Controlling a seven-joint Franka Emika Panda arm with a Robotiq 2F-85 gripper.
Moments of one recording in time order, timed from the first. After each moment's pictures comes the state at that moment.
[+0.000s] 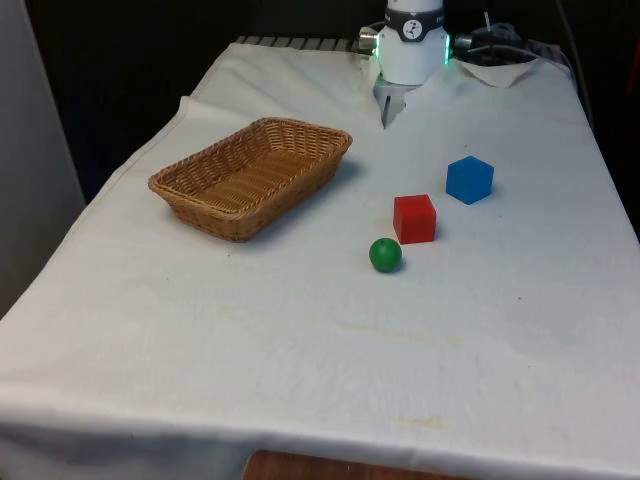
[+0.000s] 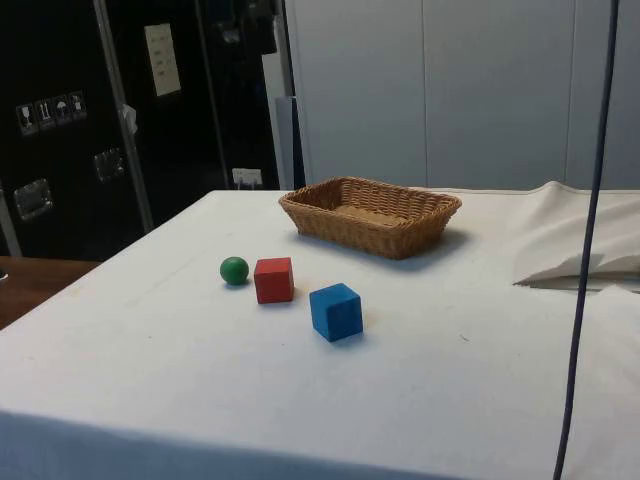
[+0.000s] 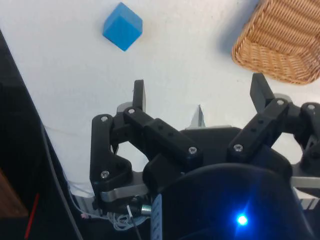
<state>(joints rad) 0.24 0.07 -0.22 -1.84 0.00 1.86 0.00</state>
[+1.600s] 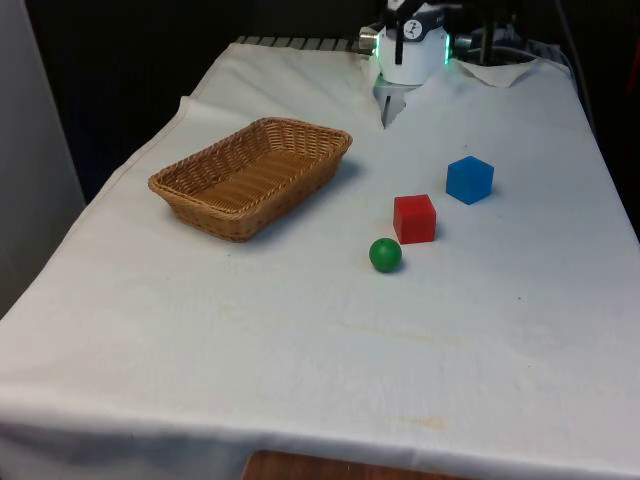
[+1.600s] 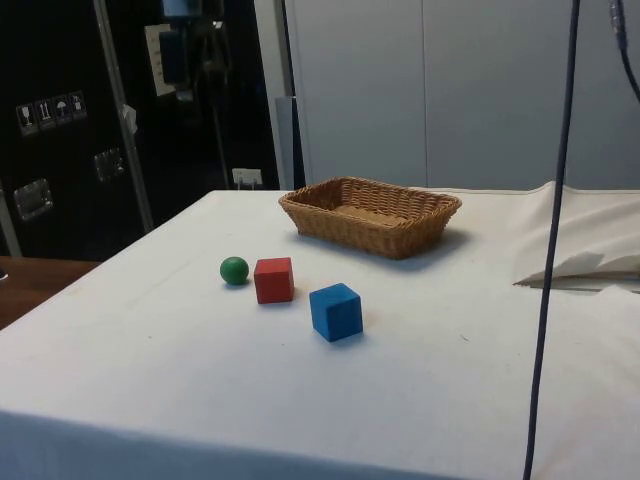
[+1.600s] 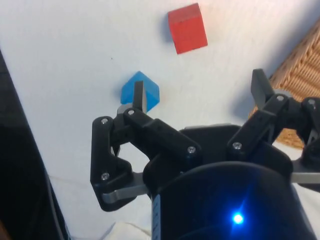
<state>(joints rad) 0.25 0.23 -0.19 -1.80 0.03 2.08 -0.04</state>
